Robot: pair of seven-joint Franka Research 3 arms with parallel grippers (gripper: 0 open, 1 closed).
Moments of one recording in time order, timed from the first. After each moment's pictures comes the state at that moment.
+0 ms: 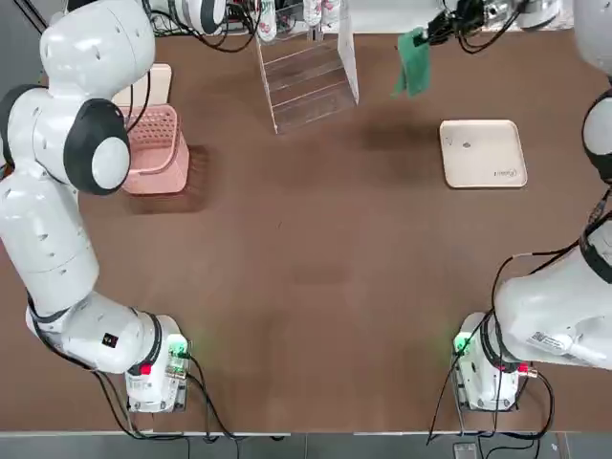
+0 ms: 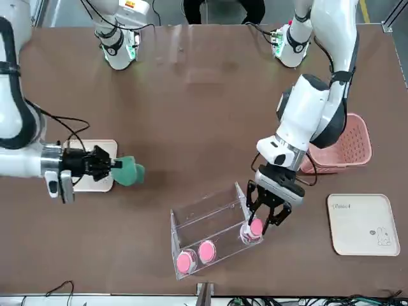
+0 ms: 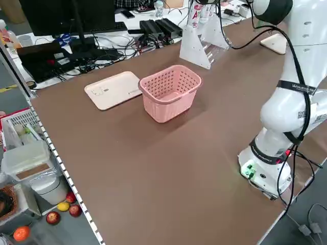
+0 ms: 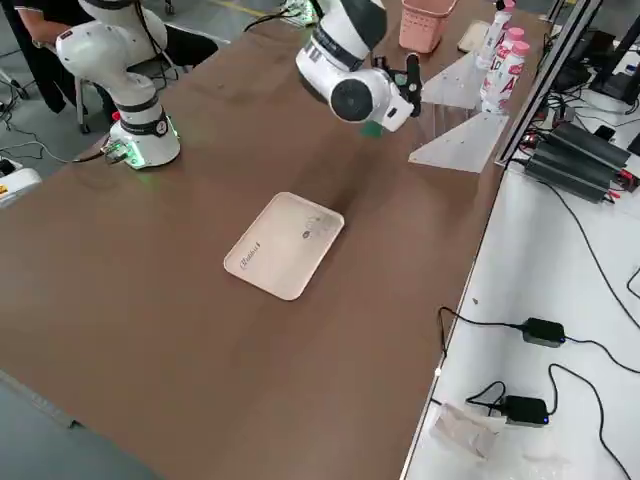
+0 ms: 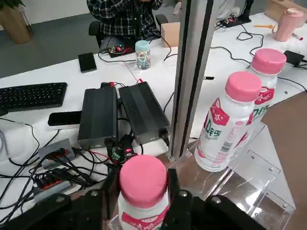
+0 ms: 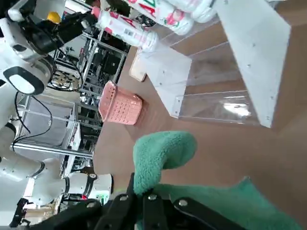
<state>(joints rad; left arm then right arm) -0.33 0.49 -0.12 -1.51 0.04 2.87 0.02 -0.27 0.39 0.32 -1.70 1.06 1.79 -0.84</state>
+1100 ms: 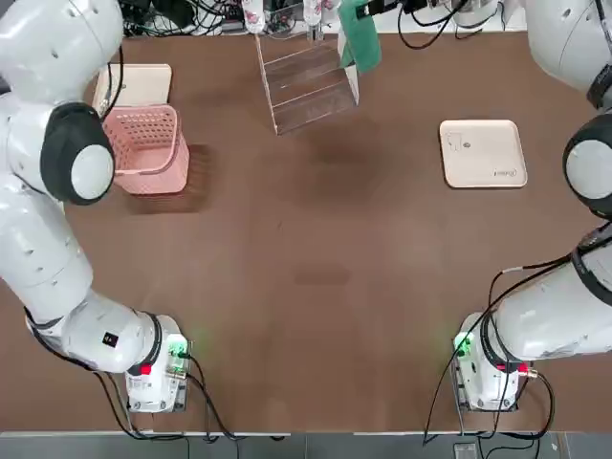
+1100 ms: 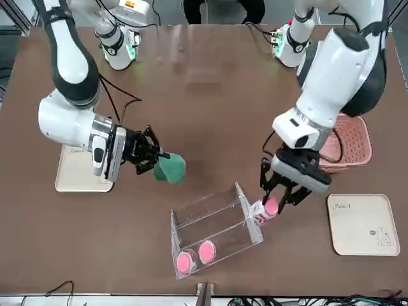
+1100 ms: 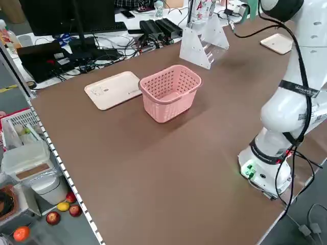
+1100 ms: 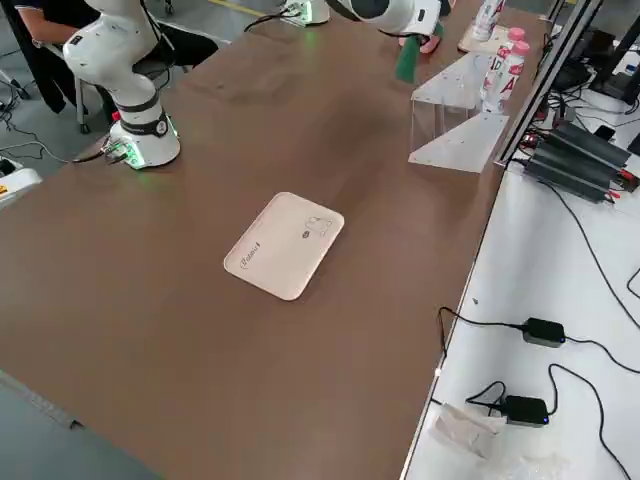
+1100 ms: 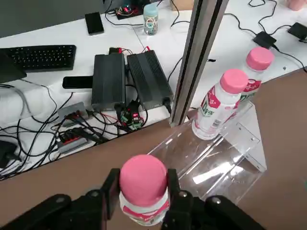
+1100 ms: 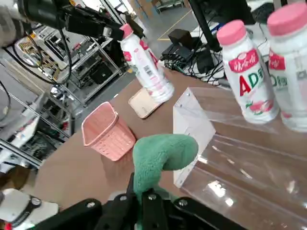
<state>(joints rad) -0.32 0.36 -0.11 -1.34 0.02 2.32 -0.01 0.06 0.26 0.32 -1.74 1.20 2.28 -1.18</state>
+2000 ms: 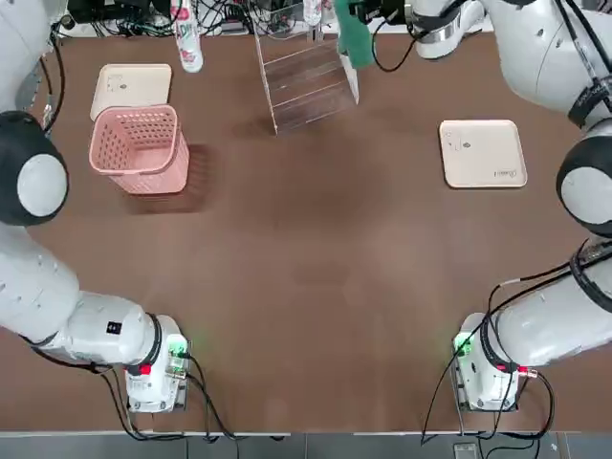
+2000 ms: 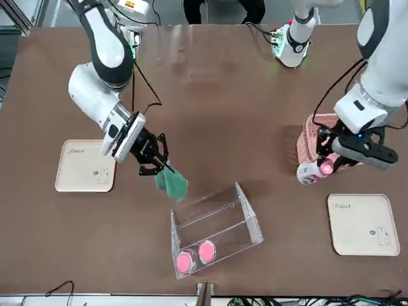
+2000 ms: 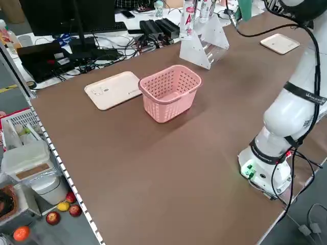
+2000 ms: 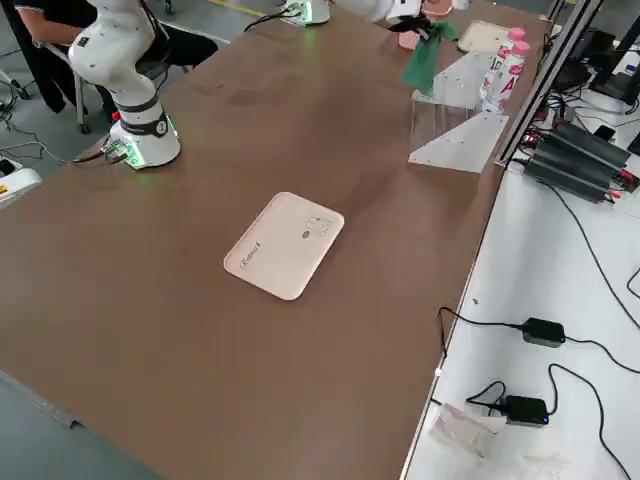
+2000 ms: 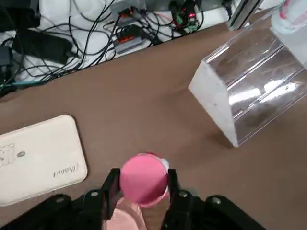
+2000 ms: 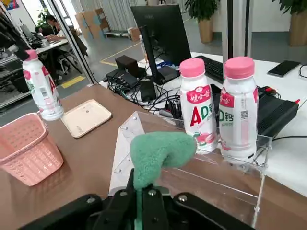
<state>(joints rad) -0.11 0.12 -0.11 -1.55 0.01 1.94 0.12 0.24 0.25 0.32 -1.82 1.47 2.77 -1.49</state>
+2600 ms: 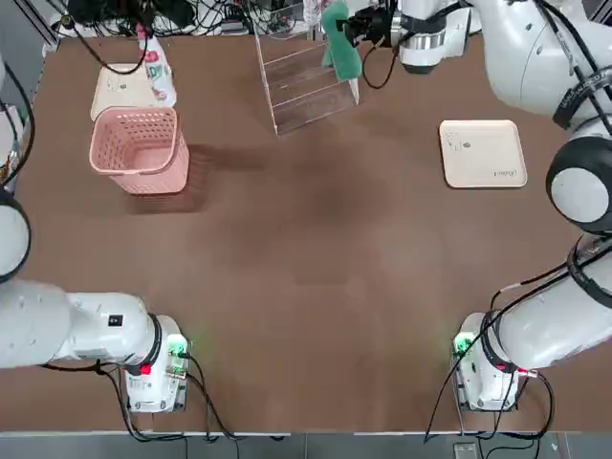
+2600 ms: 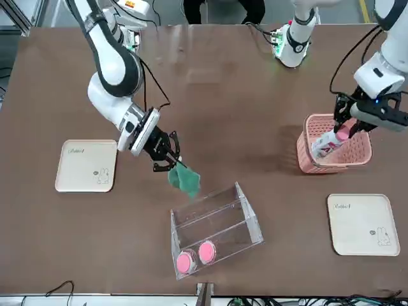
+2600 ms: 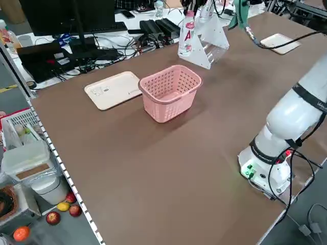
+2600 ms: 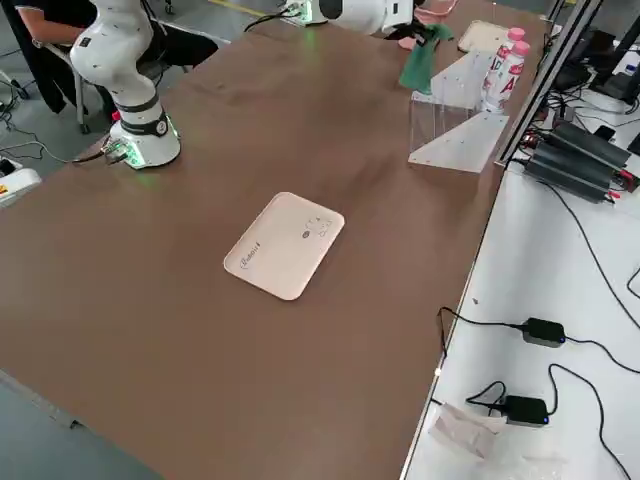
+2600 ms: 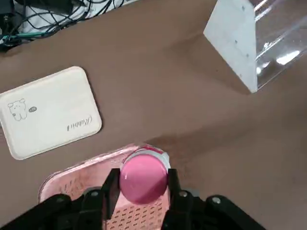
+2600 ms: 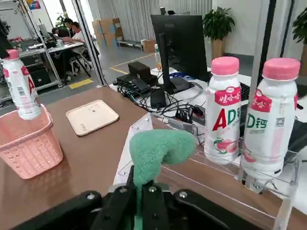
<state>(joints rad) 0.02 -0.15 -0.10 -1.90 -0.03 1.94 0.30 0.29 0.29 0.32 -1.81 1.79 2.78 -1.96</state>
